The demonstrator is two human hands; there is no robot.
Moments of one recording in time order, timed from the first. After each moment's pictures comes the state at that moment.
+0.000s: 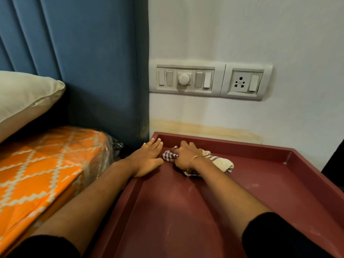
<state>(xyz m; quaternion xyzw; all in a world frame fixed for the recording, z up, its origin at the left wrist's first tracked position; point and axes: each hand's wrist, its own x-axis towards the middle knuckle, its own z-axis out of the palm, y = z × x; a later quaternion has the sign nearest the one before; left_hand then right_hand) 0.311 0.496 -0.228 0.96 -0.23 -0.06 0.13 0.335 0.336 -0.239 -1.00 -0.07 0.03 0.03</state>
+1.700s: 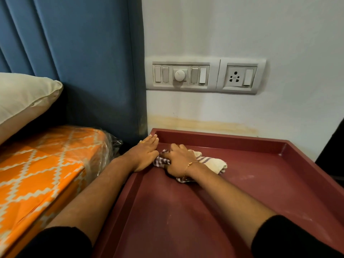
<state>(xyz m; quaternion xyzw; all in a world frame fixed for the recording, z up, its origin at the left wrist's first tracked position) 0.314 0.498 -0.229 0.97 -0.21 -0.05 0.14 0.302 0.351 -0.249 -0.99 -0.14 -0.01 0.03</state>
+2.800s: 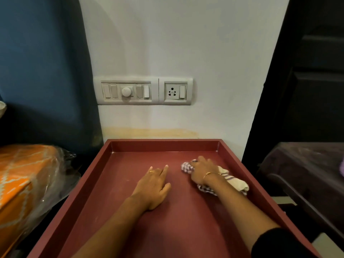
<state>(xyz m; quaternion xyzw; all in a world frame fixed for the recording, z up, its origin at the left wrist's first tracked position) 0.213 0.362 -0.261 0.93 -0.34 0.05 0.11 0.211 0.174 -0.241 -0.99 0.12 0.04 0.02</state>
